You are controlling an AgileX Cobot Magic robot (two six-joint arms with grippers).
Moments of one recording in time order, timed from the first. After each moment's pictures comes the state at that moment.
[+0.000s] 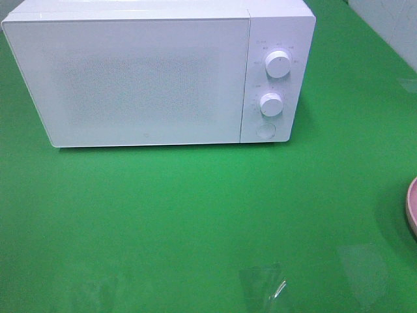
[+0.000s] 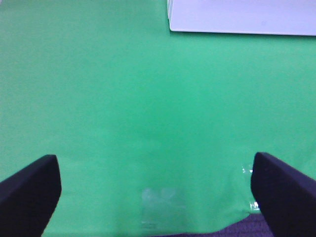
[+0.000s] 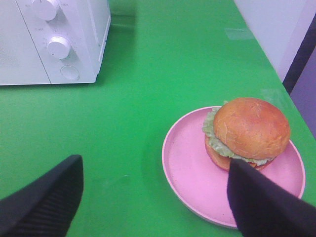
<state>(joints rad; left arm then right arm) -0.06 0.19 -0.52 -0.02 1.08 -0.03 0.00 0.00 -0.49 -0.06 0.97 0.05</state>
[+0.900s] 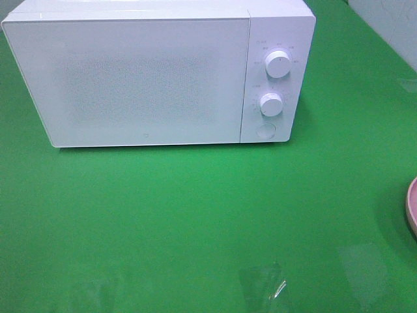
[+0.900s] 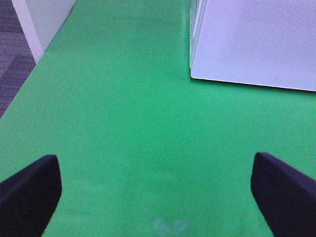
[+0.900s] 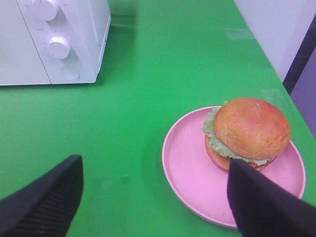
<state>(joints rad) 0.06 0.00 -0.52 -0.02 1.08 -0.03 0.00 0.00 -0.49 -0.06 0.97 0.05</state>
